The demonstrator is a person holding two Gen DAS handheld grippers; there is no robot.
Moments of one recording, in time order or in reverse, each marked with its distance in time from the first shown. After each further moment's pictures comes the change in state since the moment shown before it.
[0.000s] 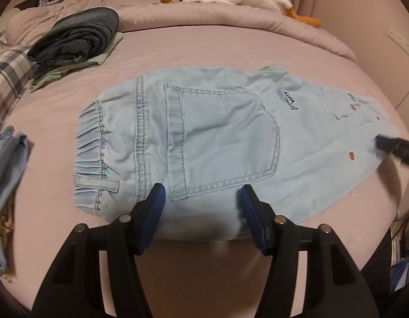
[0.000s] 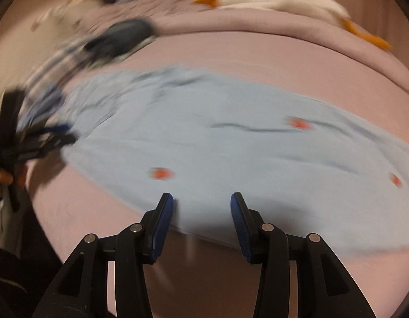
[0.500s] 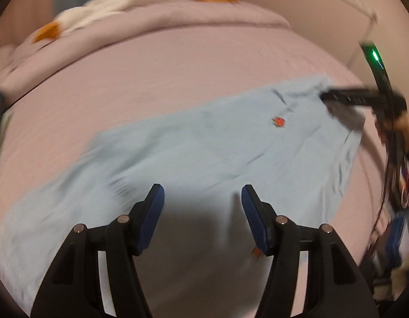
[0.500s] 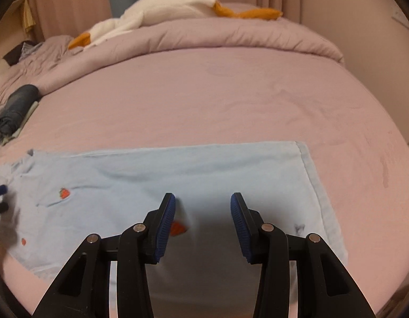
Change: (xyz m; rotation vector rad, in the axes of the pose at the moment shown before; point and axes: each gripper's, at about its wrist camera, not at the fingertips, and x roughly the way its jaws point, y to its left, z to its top) left arm 0.063 -0.202 0.081 0.347 0.041 -0.251; right arm -0.026 -0.205 0.046 0.272 -0.018 -0.302
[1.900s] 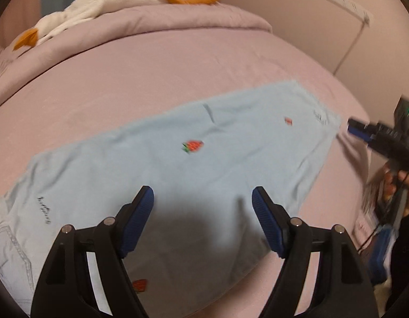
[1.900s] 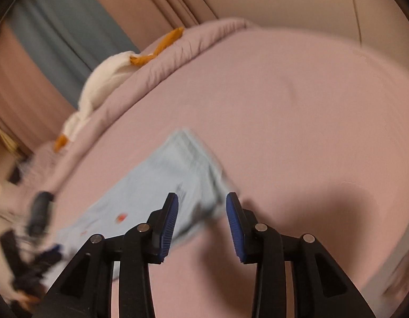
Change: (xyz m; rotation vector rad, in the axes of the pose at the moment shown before) left arm 0.012 -0.073 0.028 -0.037 -0.001 -0.078; right arm -0.076 -0.143 -0.120 0.581 -0.201 0.169
